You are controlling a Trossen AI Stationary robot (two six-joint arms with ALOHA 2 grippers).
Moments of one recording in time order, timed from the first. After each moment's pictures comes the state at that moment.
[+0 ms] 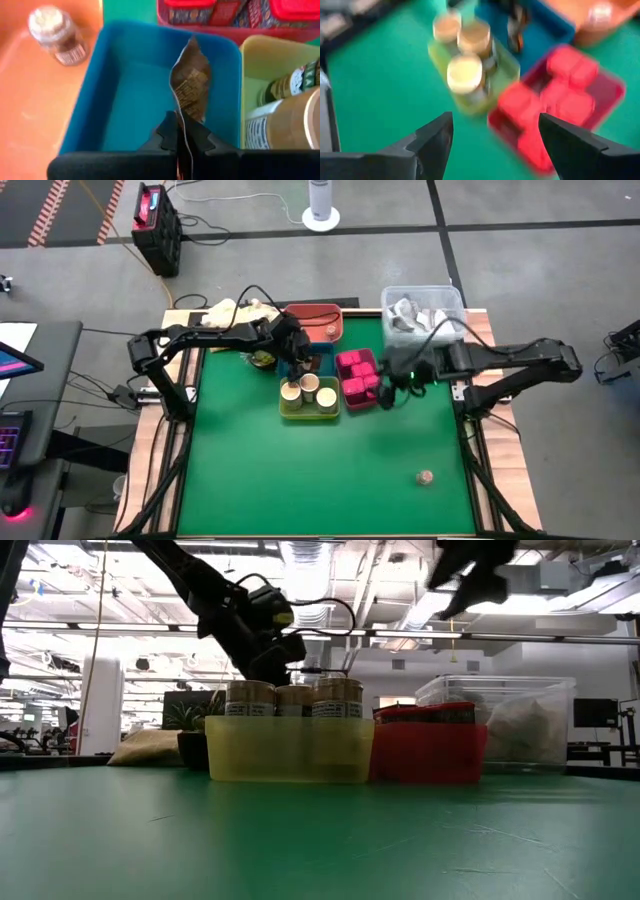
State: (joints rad) left arm 0.46 1.69 1.09 -0.23 0.21 0.19; right arm 0.05 1.19 1.13 -0.75 0.21 0.61
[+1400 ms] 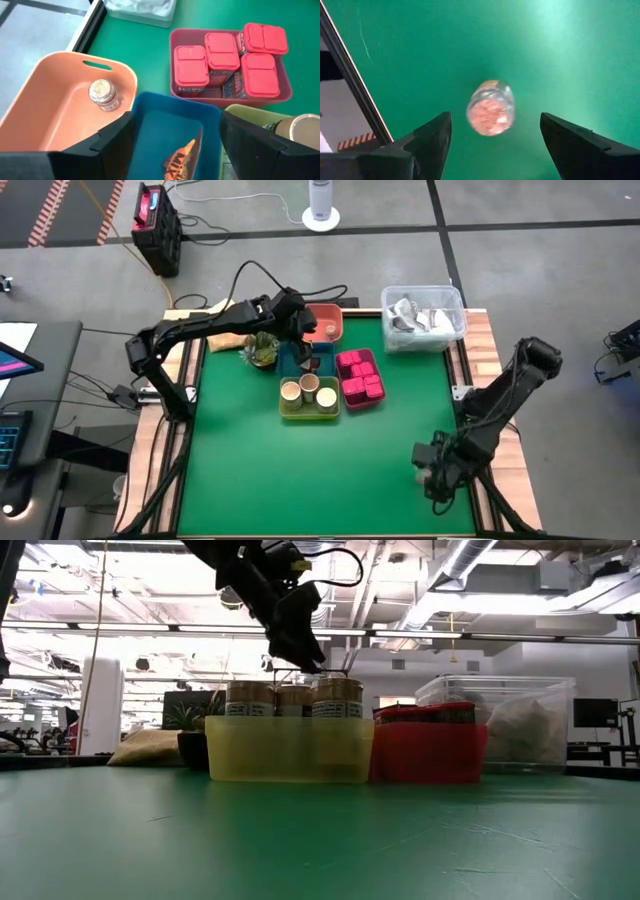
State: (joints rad) left arm 0.45 1.67 1.42 -0.50 0.16 0.15; right arm 0.88 1.38 0.93 -0.89 0.03 1.22
